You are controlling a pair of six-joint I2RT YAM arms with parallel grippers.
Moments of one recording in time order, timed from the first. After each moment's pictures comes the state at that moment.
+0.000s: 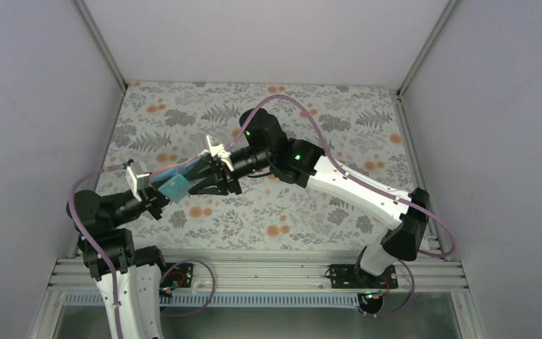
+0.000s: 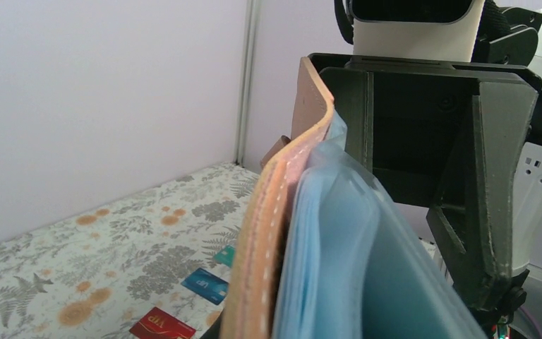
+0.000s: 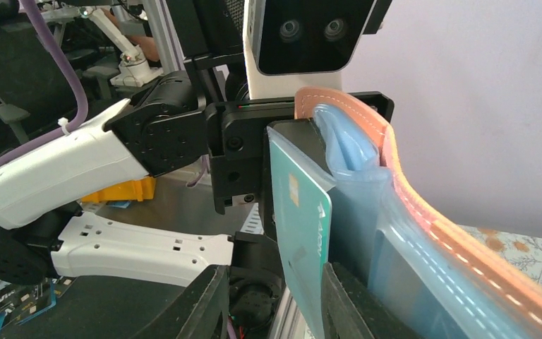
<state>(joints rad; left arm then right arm) 0.32 0.33 0.67 -0.20 1.29 -0.29 1.06 1.60 1.61 -0.33 -0.84 -0.17</state>
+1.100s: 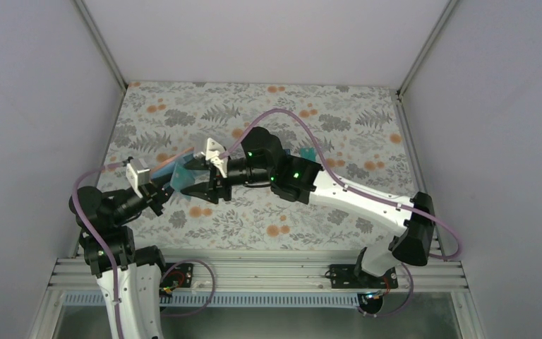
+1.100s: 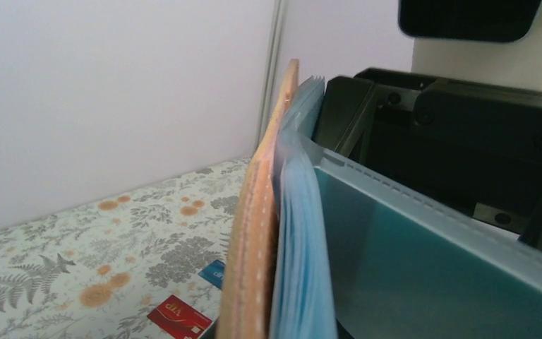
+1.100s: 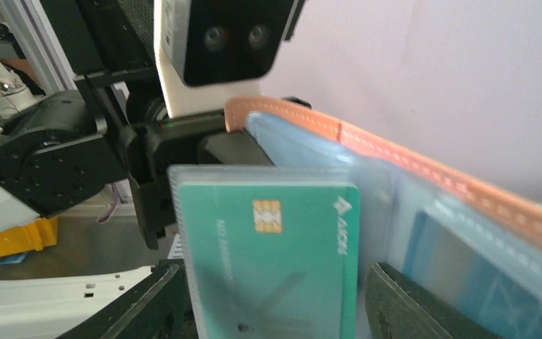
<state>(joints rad) 0.32 0.34 0.66 -0.23 1.24 -0.25 1.13 1.54 1.46 -0.12 -0.49 -0.05</state>
